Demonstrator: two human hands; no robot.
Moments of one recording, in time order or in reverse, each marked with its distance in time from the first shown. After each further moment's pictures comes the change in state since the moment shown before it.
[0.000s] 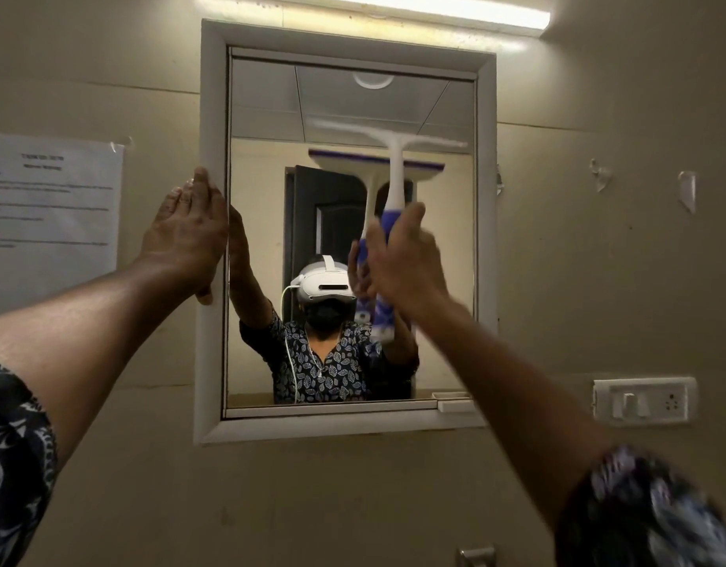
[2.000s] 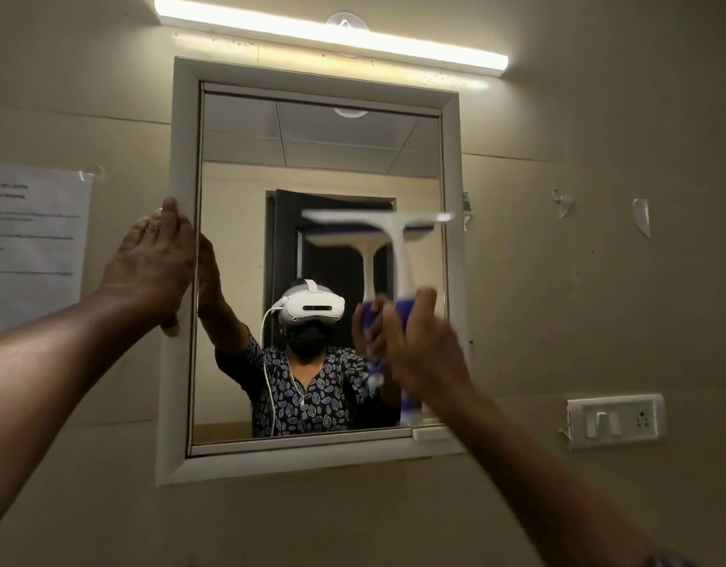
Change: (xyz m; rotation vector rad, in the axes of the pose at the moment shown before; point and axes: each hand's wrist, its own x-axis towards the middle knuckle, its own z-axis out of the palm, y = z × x) left_hand -0.002 0.002 -0.003 0.029 0.018 -0.002; right_hand -0.041 0.050 -0.036 -0.169 -0.056 0.054
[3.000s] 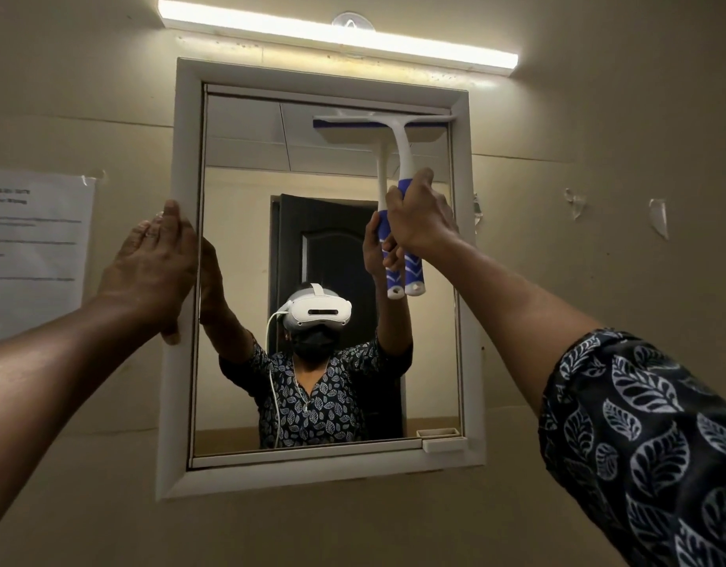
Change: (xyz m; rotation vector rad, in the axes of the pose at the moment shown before) left_hand 0.012 -0.002 0.017 0.034 0.021 0.011; right_hand 0.146 -0.036 -0.015 -0.050 0.136 -0.020
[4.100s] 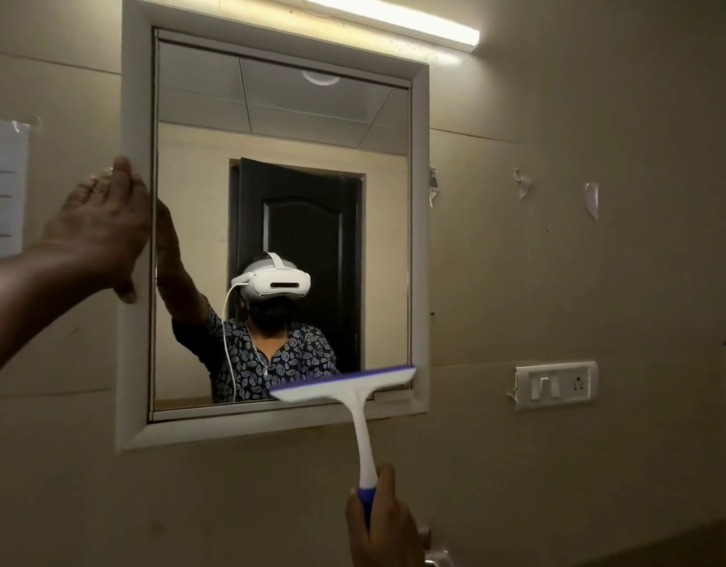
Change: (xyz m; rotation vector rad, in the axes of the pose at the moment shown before) left_hand 0.007 -0.006 0.005 -0.025 0.015 0.028; right_hand -0.339 0.111 0.038 -0.098 -0.426 0.384
